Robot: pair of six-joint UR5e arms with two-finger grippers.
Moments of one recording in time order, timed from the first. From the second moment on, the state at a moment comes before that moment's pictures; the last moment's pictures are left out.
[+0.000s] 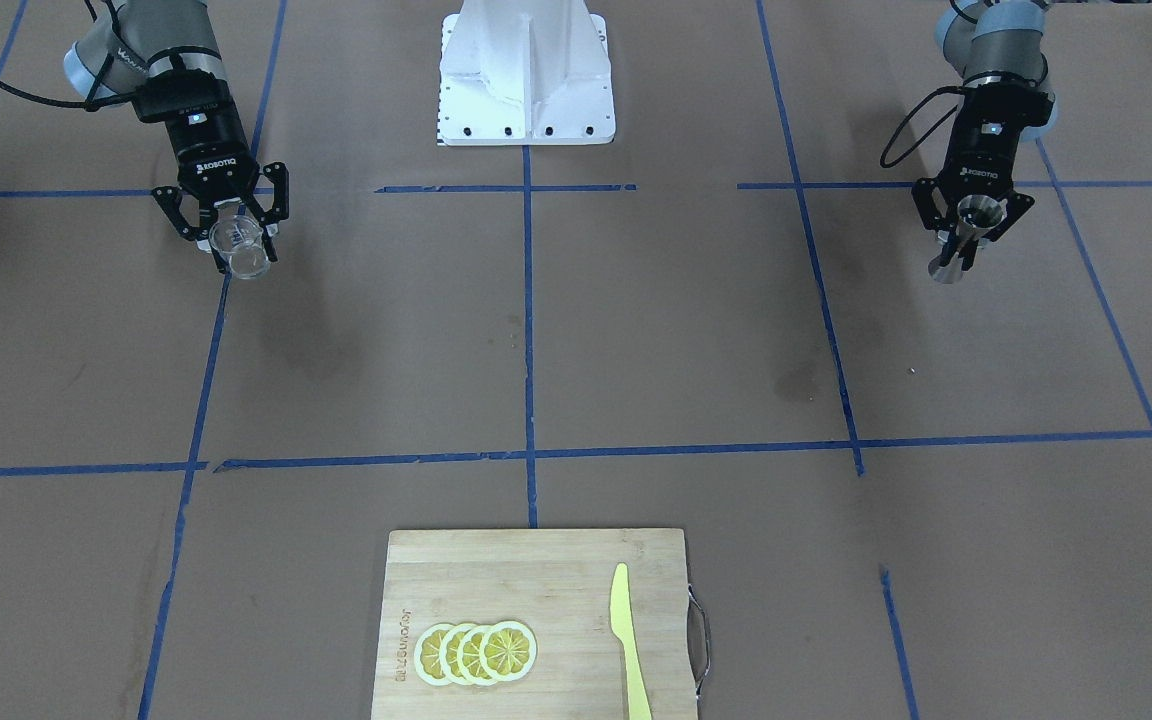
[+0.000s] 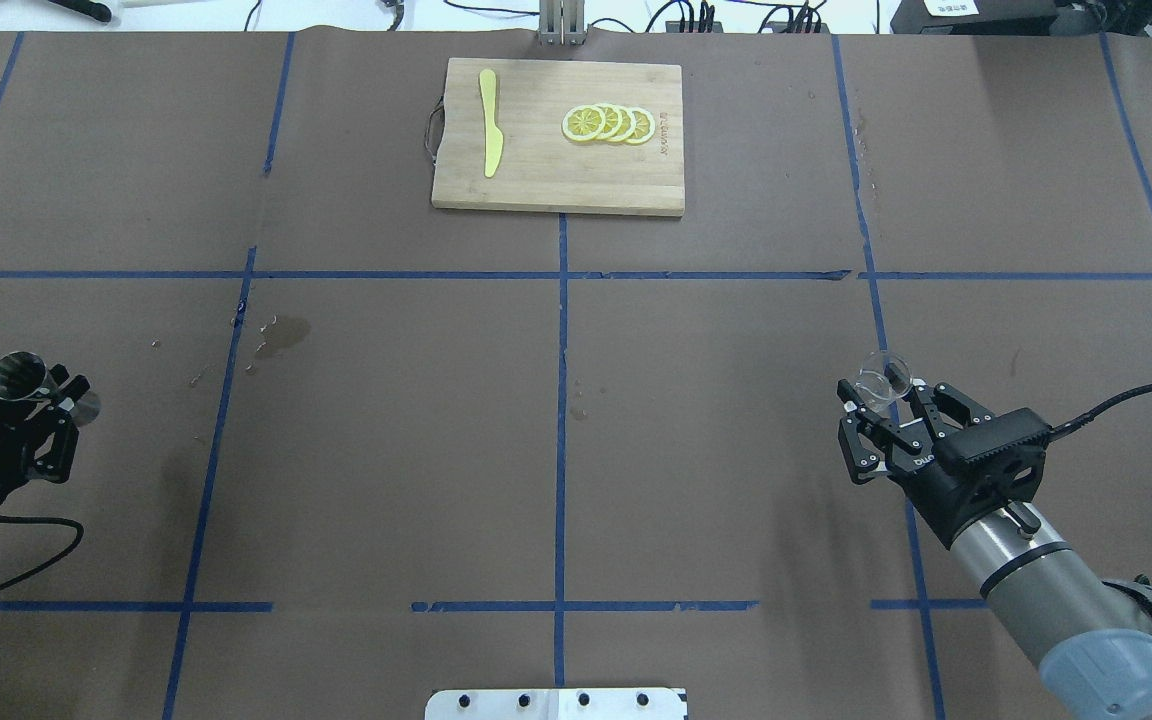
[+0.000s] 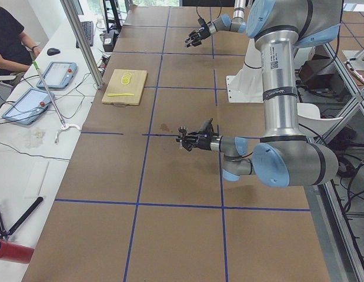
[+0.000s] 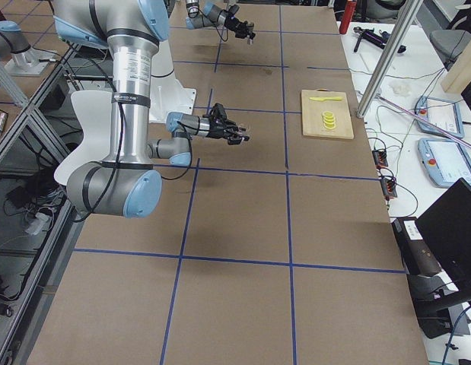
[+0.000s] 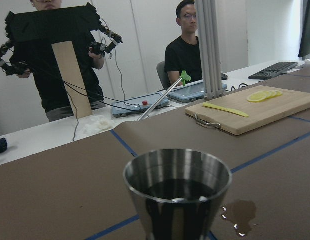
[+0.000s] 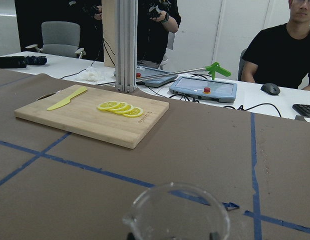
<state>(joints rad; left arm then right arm) -0.20 -1.32 -1.51 -3.48 -0.59 -0.53 0.13 -1.70 1.87 -0.40 0.64 0.85</state>
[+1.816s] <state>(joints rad) -0.11 -1.33 -1.42 -3.29 -0.45 -0.95 0.13 -1.69 1.86 -0.40 0.64 0.86</state>
